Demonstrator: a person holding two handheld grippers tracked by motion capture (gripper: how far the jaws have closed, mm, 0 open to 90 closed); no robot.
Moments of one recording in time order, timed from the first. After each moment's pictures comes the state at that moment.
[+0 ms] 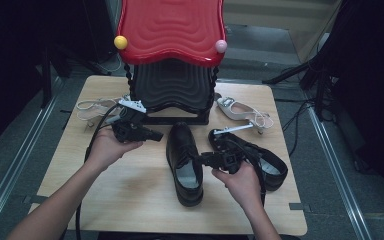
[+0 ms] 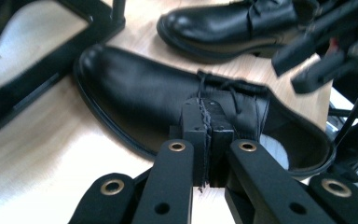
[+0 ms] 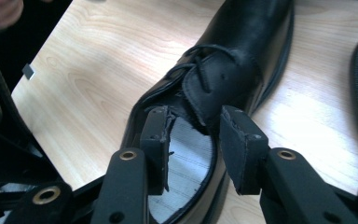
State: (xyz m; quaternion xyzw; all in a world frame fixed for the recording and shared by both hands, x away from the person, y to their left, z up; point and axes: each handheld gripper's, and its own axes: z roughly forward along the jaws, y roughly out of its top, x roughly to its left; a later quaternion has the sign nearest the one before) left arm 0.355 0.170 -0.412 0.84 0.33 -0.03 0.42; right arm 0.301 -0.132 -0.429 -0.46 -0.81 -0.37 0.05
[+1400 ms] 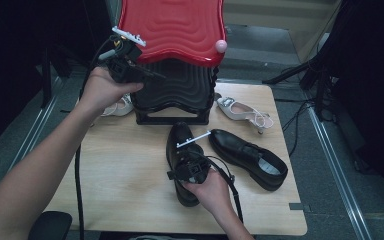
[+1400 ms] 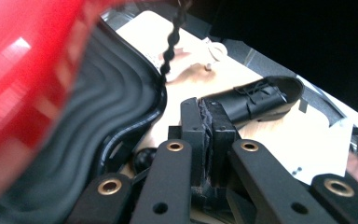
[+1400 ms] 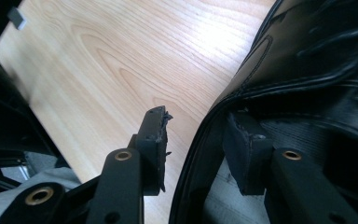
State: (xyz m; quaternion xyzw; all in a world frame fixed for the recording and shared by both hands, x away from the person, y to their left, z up) left arm 0.417 0.167 -0.274 0.84 0.30 0.03 0.44; right arm 0.287 -0.054 -0.462 -0.43 -0.85 -0.29 0.07
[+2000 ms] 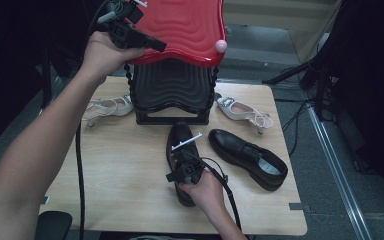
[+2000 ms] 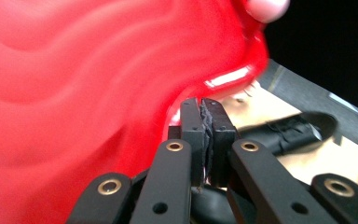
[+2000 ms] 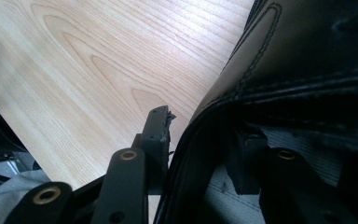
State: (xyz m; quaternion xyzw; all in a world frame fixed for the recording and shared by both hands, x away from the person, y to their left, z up) left arm 0.462 0.164 -0.224 0.83 0.33 0.08 0.43; right arm 0.295 -0.042 -0.483 -0.44 -0.86 -0.25 0.07
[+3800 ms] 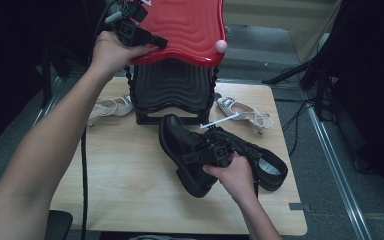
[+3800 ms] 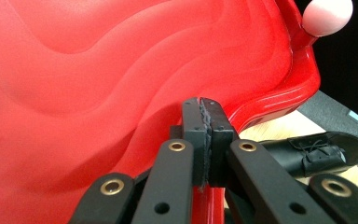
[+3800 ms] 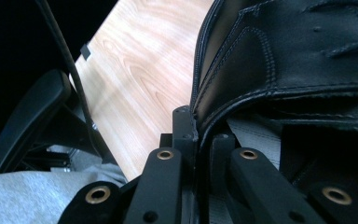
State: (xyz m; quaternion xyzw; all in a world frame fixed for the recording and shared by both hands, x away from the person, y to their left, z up) left arm 0.477 0.160 -0.235 0.82 0.37 0.10 0.43; right arm 0.308 -0.106 -0.401 -0.40 -0.83 -0.37 0.12
